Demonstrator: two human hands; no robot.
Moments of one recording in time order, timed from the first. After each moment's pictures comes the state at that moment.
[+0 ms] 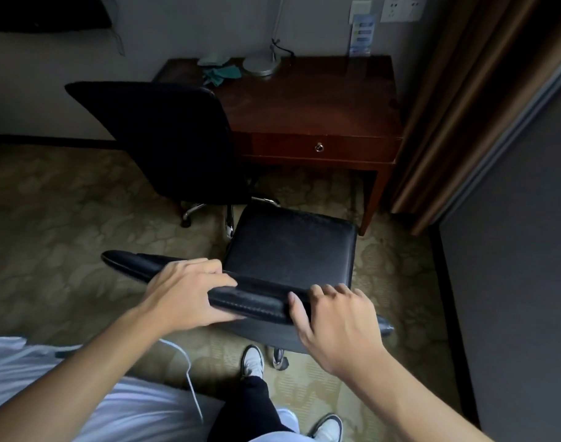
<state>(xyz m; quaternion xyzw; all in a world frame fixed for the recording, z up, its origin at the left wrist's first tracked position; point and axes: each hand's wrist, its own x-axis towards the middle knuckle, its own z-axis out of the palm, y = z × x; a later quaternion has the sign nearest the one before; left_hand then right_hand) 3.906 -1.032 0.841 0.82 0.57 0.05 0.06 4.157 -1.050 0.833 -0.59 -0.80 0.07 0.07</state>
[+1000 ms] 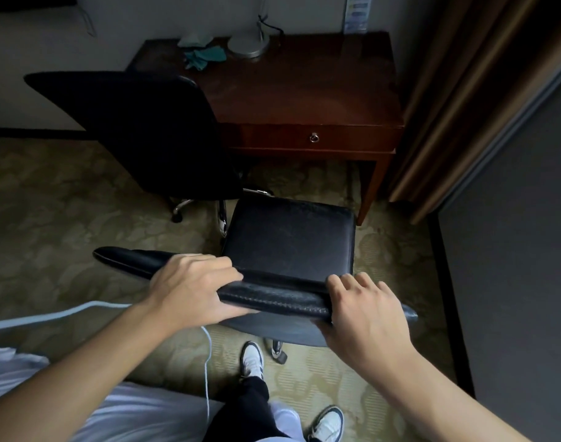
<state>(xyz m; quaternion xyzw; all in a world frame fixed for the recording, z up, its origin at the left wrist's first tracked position) 3.918 -0.972 0.825 0.87 0.47 0.15 -0.02 4.181 -0.997 0.817 -0.57 -0.82 0.02 0.04</state>
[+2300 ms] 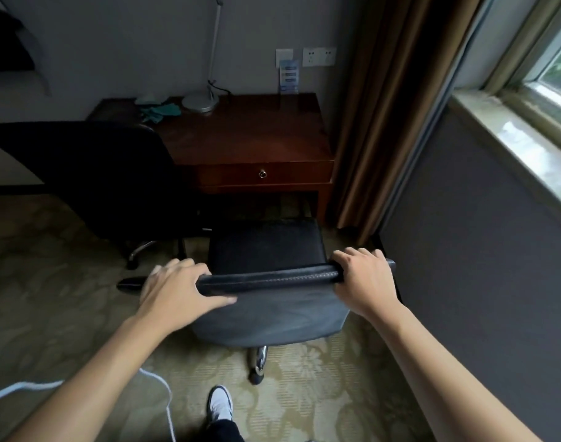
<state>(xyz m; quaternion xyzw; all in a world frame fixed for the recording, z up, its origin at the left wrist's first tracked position) 3.953 -0.987 0.816 0.76 0.65 0.04 0.04 4.274 -0.991 0.812 -0.67 -0.74 0.01 0.03</state>
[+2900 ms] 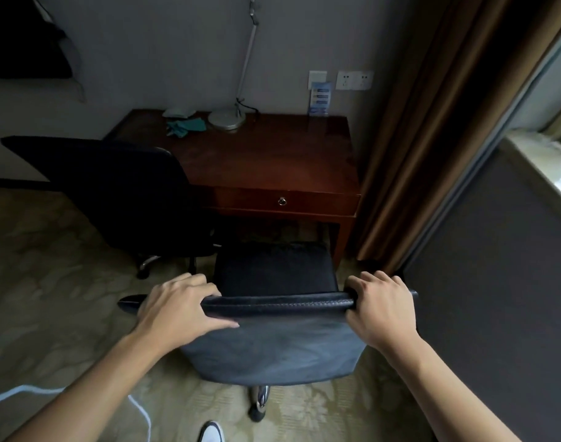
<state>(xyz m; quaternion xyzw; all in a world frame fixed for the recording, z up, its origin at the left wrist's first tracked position) 3.956 -0.904 0.825 0.77 0.63 0.07 0.03 4.282 -0.887 0.813 -0.63 -0.77 -0.05 0.08</state>
